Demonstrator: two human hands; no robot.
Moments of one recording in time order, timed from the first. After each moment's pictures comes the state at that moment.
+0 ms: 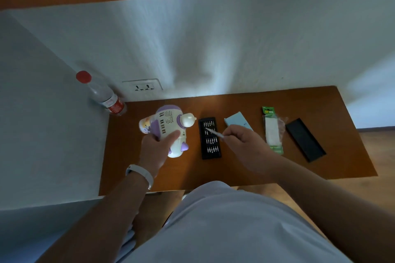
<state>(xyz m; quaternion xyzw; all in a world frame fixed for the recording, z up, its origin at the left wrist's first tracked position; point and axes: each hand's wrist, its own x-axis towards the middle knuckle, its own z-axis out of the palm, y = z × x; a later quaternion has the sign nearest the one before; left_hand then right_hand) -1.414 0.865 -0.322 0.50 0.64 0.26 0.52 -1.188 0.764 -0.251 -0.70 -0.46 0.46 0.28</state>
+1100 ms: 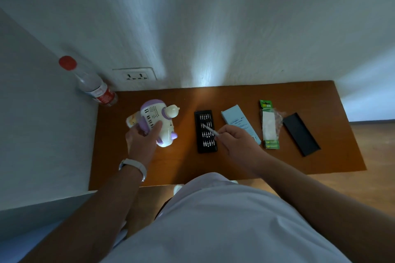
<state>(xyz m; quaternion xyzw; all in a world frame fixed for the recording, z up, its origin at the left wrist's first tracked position) -1.435 0.882 -0.366 0.47 0.69 0.30 0.47 -1.201 0.773 -0.279 -0.72 -0.33 0.53 0.30</state>
